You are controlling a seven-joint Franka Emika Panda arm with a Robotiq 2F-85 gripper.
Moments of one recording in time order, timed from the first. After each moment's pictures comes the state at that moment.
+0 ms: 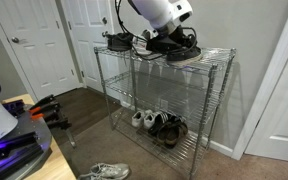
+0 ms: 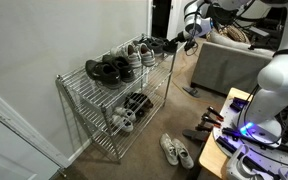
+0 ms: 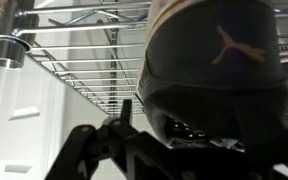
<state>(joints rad) -0.76 0.48 0.45 -1.87 1.85 2.98 -2.19</state>
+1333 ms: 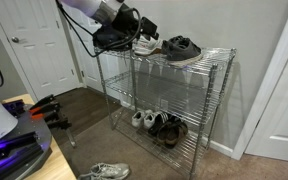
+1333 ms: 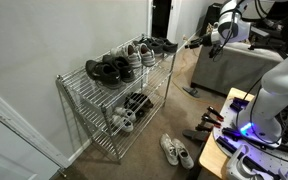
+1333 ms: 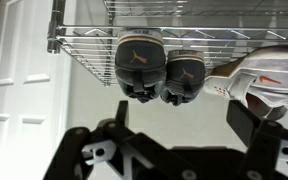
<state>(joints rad) -0.52 -0.17 0.06 -2.58 2.18 2.65 -2.48</state>
